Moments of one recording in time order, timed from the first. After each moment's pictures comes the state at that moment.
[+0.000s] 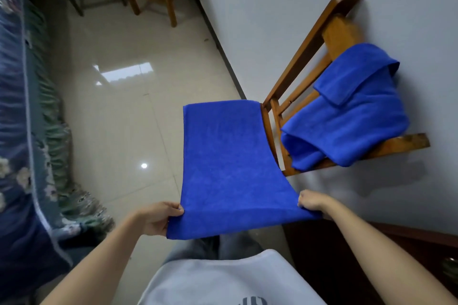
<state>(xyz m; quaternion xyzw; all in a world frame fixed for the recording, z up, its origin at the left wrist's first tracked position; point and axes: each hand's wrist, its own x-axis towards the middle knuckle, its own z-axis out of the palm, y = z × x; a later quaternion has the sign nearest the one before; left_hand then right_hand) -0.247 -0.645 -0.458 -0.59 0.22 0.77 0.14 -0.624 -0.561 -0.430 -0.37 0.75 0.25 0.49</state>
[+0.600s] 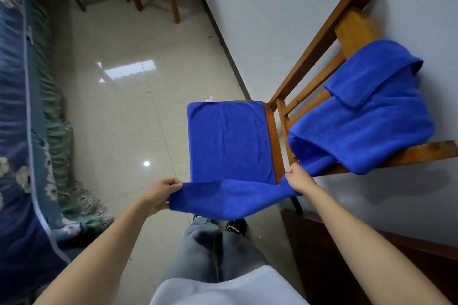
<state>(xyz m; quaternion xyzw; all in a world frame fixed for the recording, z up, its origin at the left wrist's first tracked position) -0.268 -0.678 -0.462 -0.65 0.32 0.69 0.00 -0.599 -0.612 -0.450 -0.33 0.84 0.02 0.42</state>
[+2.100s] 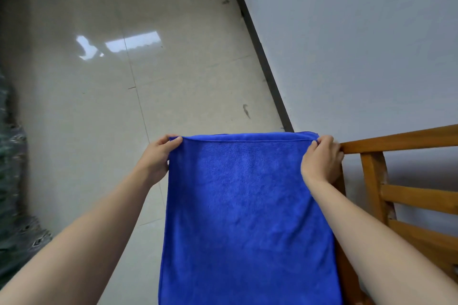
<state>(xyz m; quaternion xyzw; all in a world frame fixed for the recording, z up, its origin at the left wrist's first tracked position) -0.351 -0.990 -0.719 -0.66 0.26 0.68 -0.19 -0.647 -0.906 -0.727 -0.29 0.94 -0.09 0.16</state>
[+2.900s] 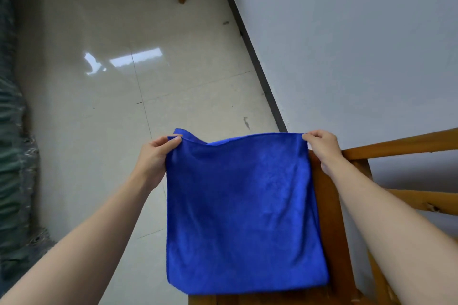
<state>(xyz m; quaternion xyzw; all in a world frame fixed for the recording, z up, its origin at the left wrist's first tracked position) -0.346 -0.996 -0.661 -0.62 0.26 0.67 -0.30 -0.677 -0.940 -0.685 -0.19 0.83 -0.30 0.43</state>
